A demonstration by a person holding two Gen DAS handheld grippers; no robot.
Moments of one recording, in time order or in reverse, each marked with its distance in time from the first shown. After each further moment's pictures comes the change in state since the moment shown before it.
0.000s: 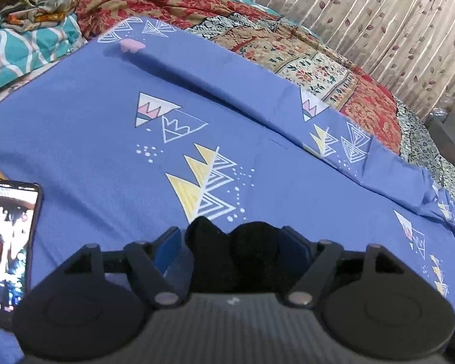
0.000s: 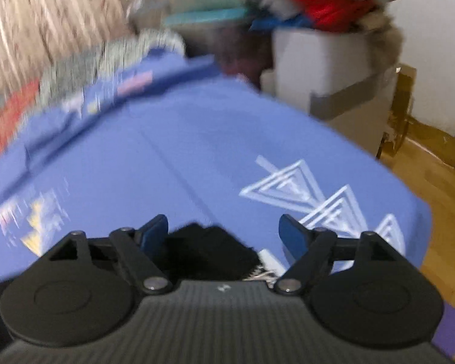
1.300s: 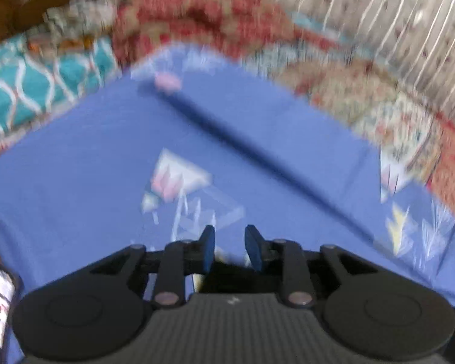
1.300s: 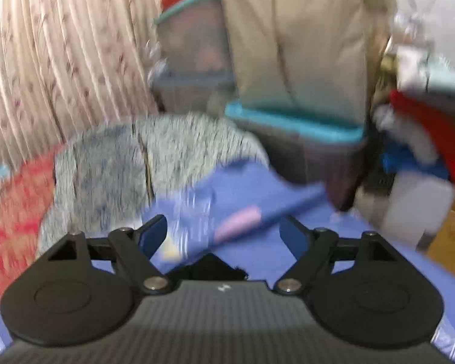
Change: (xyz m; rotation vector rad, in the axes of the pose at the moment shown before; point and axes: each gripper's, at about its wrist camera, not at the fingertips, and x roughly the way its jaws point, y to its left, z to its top) left arm 0.115 -0.024 0.097 -0.126 -0.068 0.282; right arm 0.062 0.214 0.158 0.027 -0.262 -0.019
